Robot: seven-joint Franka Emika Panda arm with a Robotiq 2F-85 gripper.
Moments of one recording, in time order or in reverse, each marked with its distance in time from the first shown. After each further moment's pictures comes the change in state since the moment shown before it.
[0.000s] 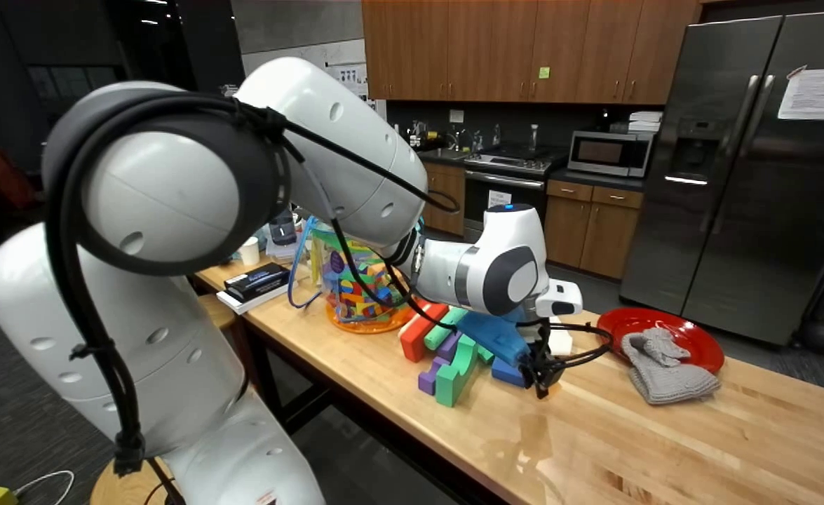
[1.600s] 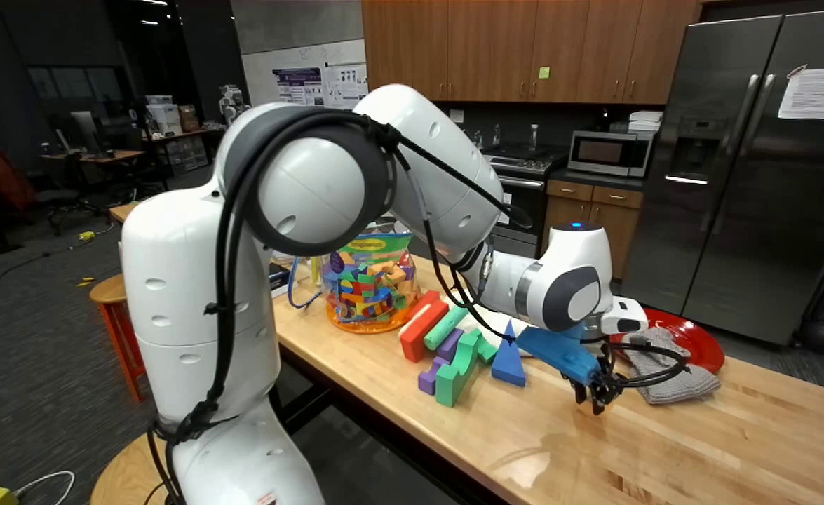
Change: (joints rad) arm -0.010 0.286 -0.104 0.241 0.093 0.052 -0.192
